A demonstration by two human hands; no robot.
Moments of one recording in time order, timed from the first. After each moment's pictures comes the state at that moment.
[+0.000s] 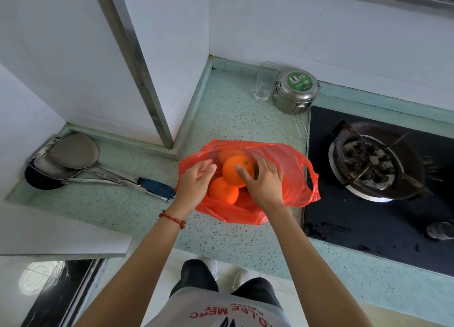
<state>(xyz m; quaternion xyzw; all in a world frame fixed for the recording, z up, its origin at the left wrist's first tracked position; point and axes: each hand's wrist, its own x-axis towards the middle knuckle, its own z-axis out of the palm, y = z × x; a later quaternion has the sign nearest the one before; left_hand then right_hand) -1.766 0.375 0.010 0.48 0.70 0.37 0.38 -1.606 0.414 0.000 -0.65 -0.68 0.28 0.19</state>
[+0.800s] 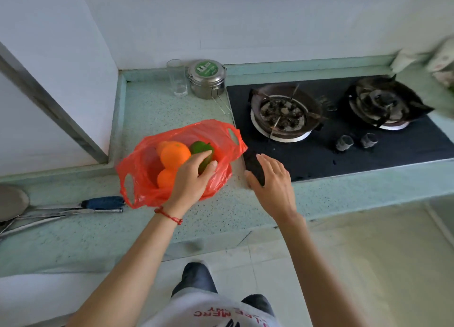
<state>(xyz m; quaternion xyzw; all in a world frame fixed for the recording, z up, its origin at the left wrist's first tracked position) -1.671 0.339 0.031 0.73 0.53 0.31 0.31 -1.489 0.281 0.020 -0.73 -0.63 0.11 0.26</state>
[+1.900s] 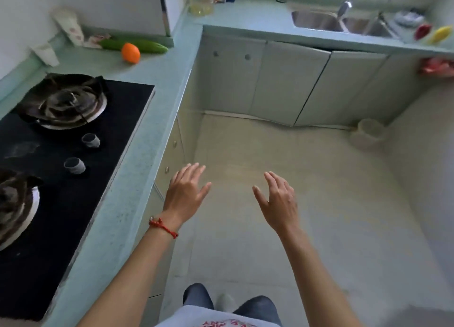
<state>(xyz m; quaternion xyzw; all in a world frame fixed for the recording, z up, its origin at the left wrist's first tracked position) -1.319 0.148 0.011 0.97 -0.05 0.01 0.23 -1.330 -0.073 0.005 -0.98 0.01 -0.05 0.22</state>
